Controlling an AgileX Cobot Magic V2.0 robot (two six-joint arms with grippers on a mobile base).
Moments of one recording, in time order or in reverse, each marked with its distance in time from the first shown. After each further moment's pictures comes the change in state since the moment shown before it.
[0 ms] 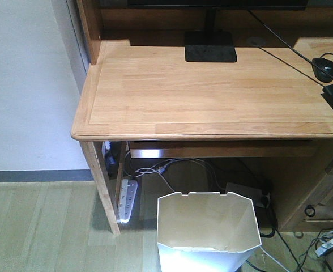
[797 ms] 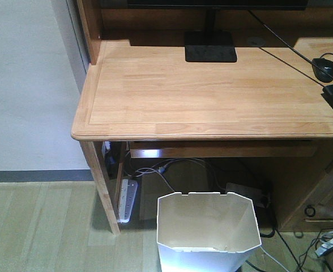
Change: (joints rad) left arm 0.000 0.000 0.000 0.000 0.000 0.000; right arm 0.000 0.397 -0.351 0.000 0.244 -0.015
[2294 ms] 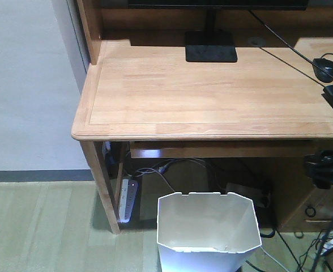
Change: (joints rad) left arm 0.000 0.000 0.000 0.000 0.000 0.000; right arm 0.000 0.524 -0.175 0.073 0.223 -0.001
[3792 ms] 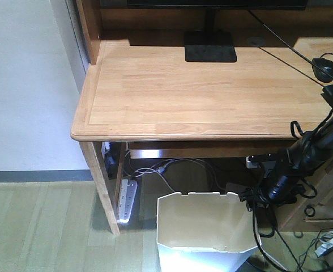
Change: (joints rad) left arm 0.000 0.000 0.000 0.000 0.000 0.000; right arm 0.000 1.549 -0.538 0.002 -0.310 -0.188
